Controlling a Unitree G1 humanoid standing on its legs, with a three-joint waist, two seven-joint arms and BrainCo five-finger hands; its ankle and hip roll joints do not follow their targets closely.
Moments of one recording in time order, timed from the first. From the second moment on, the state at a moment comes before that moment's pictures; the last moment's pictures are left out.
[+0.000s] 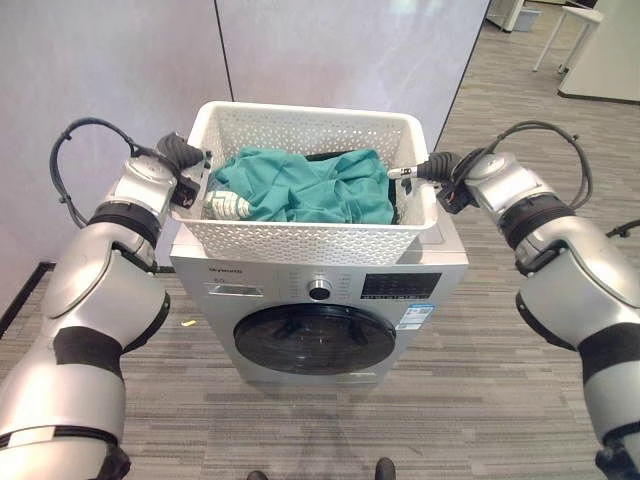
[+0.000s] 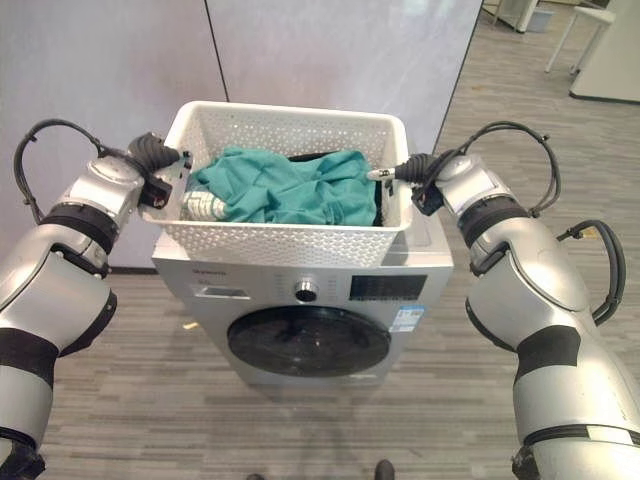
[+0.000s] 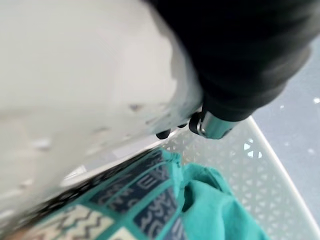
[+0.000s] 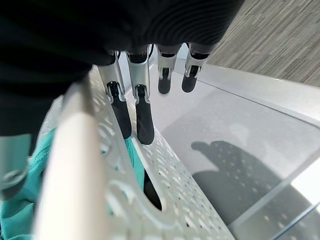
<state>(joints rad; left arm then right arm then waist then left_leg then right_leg) -1.39 0.59 -0.83 1.36 -0.54 0.13 -0.05 -1.42 -0.53 0.96 1.23 0.50 0.27 0.35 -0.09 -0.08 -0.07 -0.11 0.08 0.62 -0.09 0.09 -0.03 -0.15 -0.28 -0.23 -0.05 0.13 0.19</state>
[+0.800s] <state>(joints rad) -1.50 0.46 -0.94 1.40 -0.19 0.12 0.09 -1.58 -0.49 1.05 1.39 0.23 0.17 0.25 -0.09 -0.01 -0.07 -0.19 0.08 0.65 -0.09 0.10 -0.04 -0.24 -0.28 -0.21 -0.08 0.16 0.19</state>
